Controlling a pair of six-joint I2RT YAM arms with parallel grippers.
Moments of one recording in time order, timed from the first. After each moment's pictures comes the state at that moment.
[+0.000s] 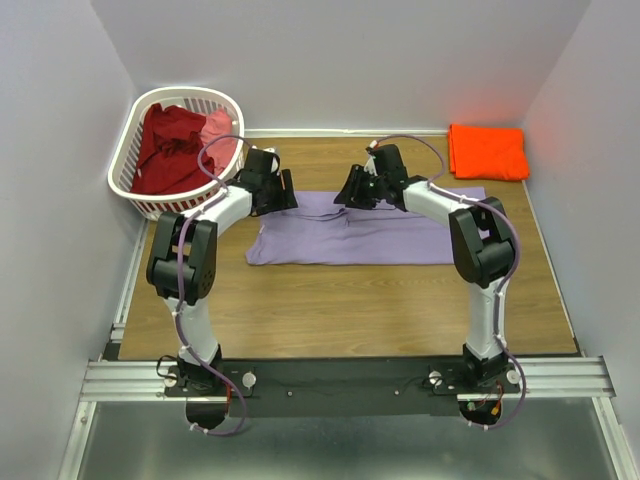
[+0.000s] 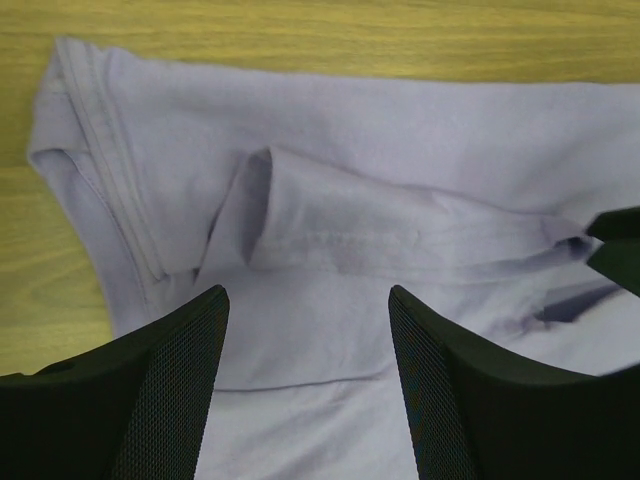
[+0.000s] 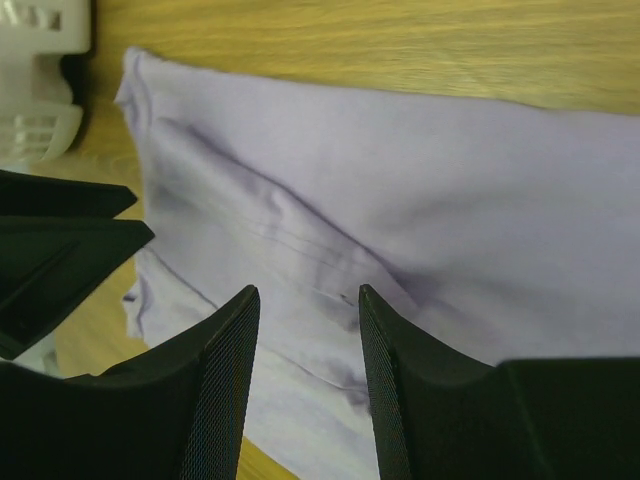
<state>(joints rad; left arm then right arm) -0.27 1.88 1.29 -0.24 0.13 -0.43 0.43 2.11 1.51 -0.11 -0.38 0.61</state>
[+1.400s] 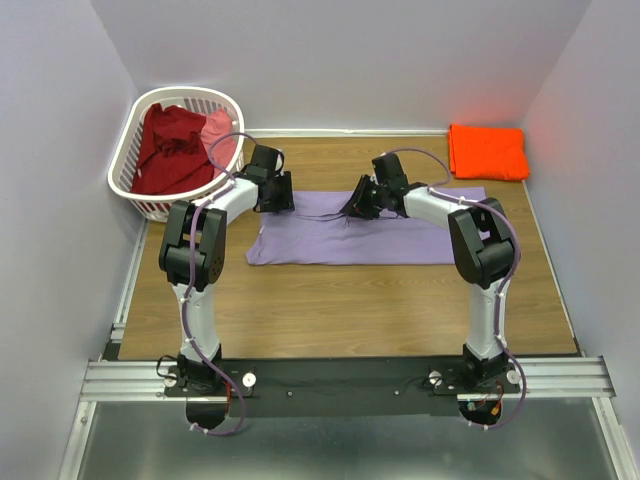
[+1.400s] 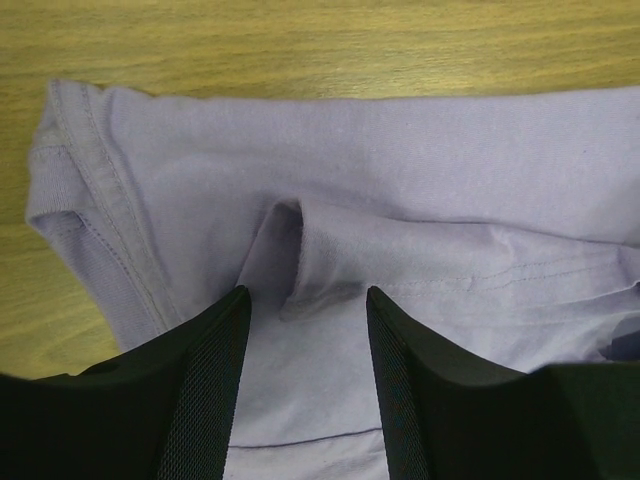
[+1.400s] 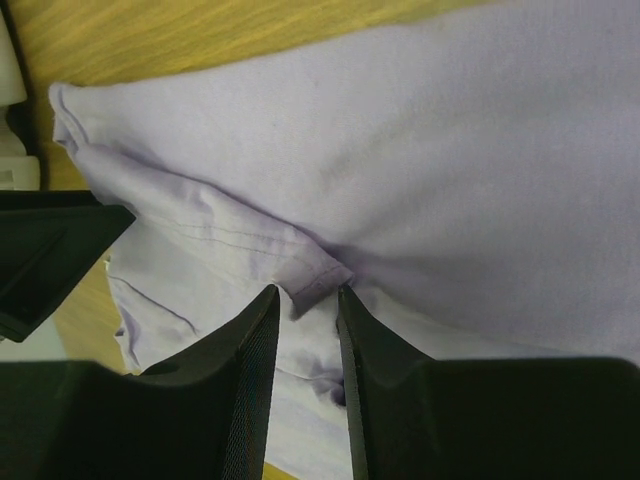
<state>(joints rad) -0.27 2.03 1.44 -0.34 0.11 -0.35 0.43 2.09 1.41 -0.12 -0.26 0.77</state>
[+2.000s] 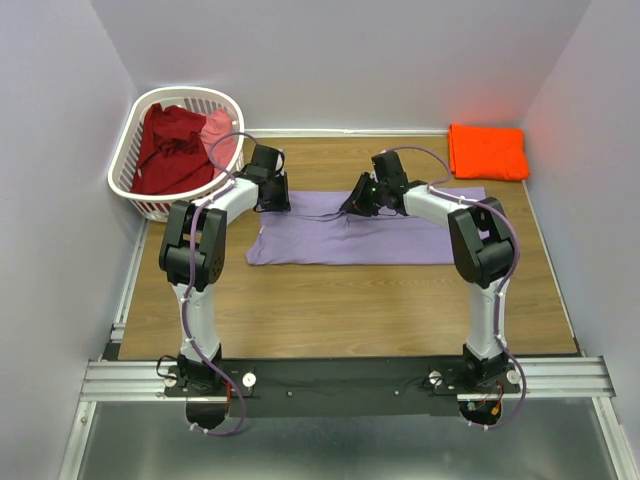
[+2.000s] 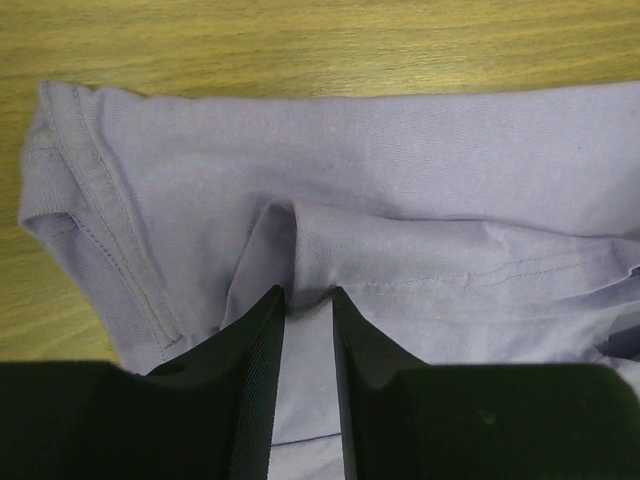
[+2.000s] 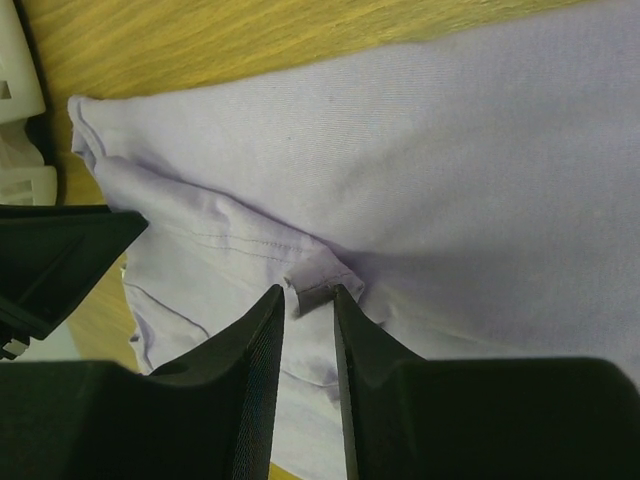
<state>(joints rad) -0.27 2.03 1.45 -0.34 0.12 -0.34 0.43 2.09 1.43 -0.12 -0.26 0.79</state>
